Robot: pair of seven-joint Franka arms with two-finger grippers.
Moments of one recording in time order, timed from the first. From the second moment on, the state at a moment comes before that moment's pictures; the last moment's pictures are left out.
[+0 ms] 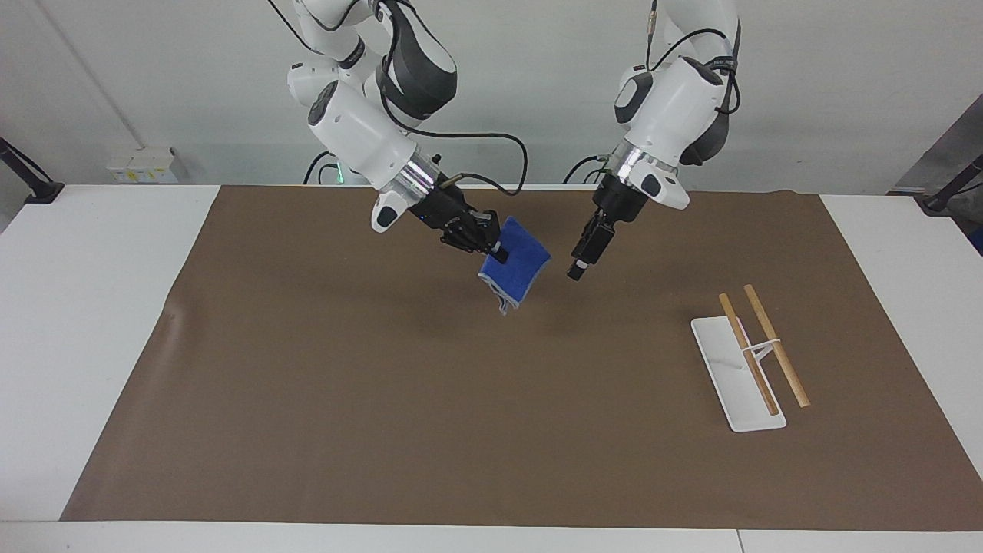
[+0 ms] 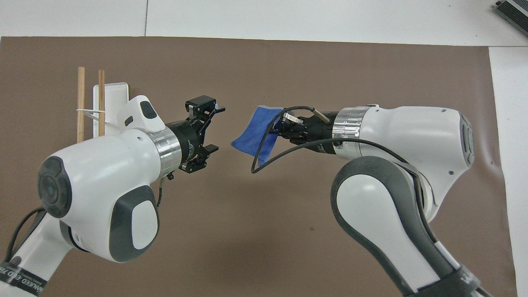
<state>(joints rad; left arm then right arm) -0.07 -0.06 -0.46 -2.10 -0.49 2.62 -1.38 0.17 0.06 0.25 -1.92 0.84 2.36 0.36</state>
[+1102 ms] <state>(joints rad) -0.07 -0.05 -0.59 -2.13 -0.49 2.72 -1.51 0.17 0.06 0.25 -1.92 0.84 2.36 0.36</state>
